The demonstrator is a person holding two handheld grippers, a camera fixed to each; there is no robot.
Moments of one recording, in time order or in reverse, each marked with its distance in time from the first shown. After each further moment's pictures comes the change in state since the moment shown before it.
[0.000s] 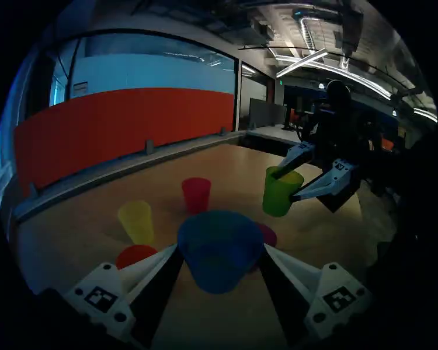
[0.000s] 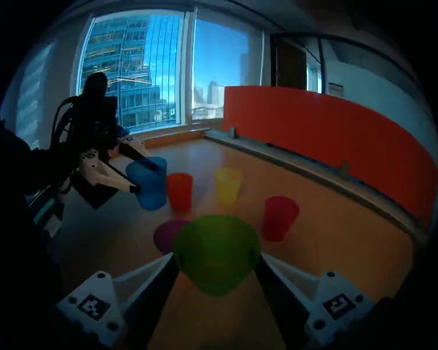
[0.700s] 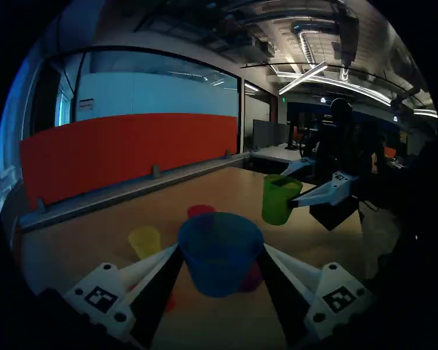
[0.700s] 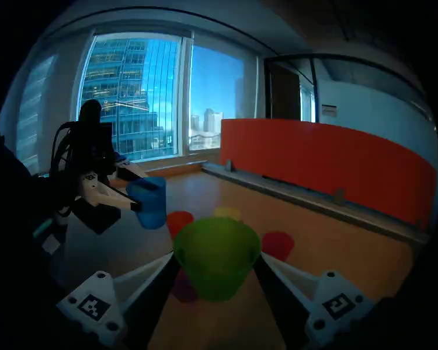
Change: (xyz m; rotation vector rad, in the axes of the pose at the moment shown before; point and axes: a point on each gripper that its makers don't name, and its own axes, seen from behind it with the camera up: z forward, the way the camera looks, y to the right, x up) left arm 0.043 -0.001 -0.021 0.035 0.120 0.012; right arm 0.056 -0.009 -0.009 -0.015 0.174 0.012
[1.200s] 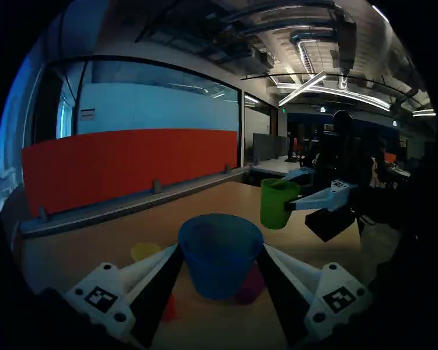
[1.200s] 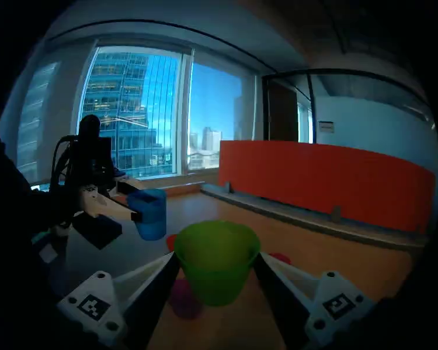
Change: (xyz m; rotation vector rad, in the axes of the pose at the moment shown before) left arm 0.030 0.006 -0.007 0.006 0.075 0.001; right arm 0.039 -0.003 -0.001 -0.015 0.109 -0.006
